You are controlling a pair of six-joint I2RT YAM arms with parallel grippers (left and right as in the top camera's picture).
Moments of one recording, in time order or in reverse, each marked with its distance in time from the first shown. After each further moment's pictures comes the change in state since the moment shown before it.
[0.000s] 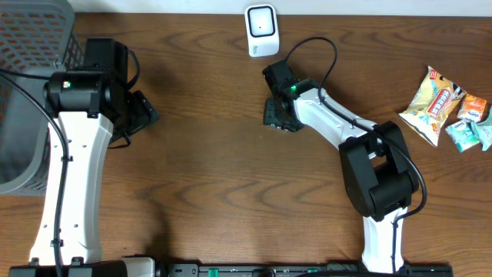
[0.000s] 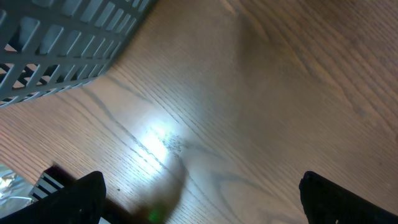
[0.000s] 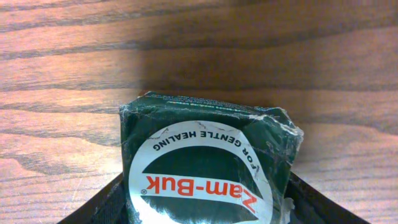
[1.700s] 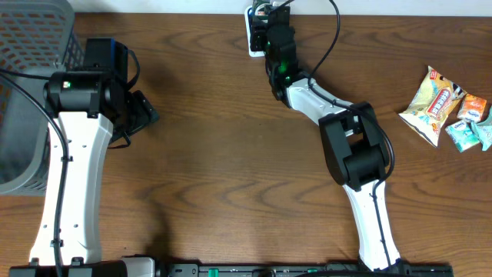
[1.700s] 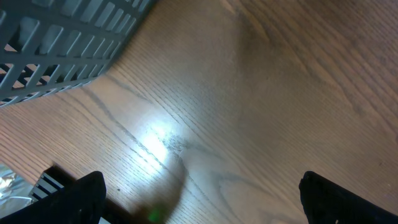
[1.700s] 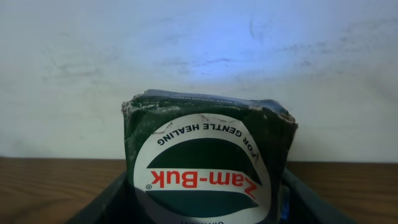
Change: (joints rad) left arm 0.000 0.000 0.000 0.000 0.000 0.000; right arm -0.061 0.303 0.254 1.189 0.150 -0.357
